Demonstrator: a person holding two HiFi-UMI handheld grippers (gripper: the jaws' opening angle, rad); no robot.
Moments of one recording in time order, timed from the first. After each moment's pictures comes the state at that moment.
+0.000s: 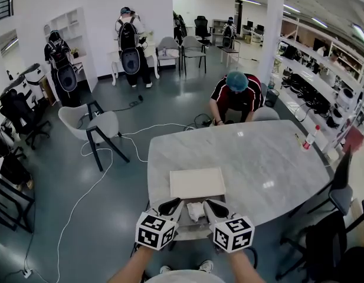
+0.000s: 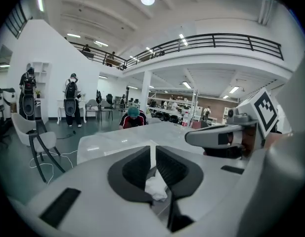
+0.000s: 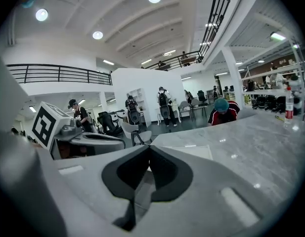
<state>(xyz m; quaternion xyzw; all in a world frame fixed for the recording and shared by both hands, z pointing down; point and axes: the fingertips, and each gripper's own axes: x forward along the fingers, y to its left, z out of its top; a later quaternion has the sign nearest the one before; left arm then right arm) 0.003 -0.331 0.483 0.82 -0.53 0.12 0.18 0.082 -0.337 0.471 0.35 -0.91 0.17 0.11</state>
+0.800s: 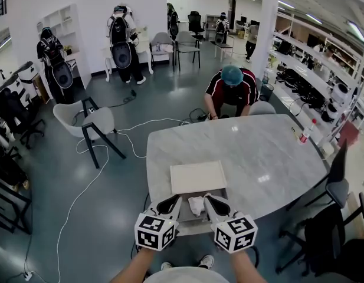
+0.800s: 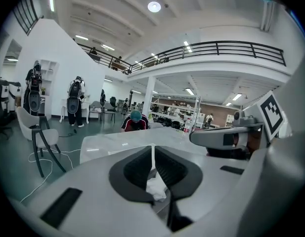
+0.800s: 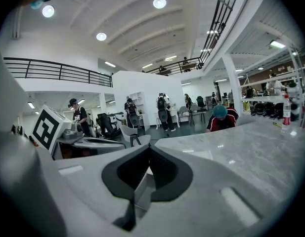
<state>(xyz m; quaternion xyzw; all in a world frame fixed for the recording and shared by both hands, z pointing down) -0.014 -0.319 0.476 0.82 -0.54 0.08 0.18 0.070 -0.321 0.454 0.37 -0.91 0.15 0.10</state>
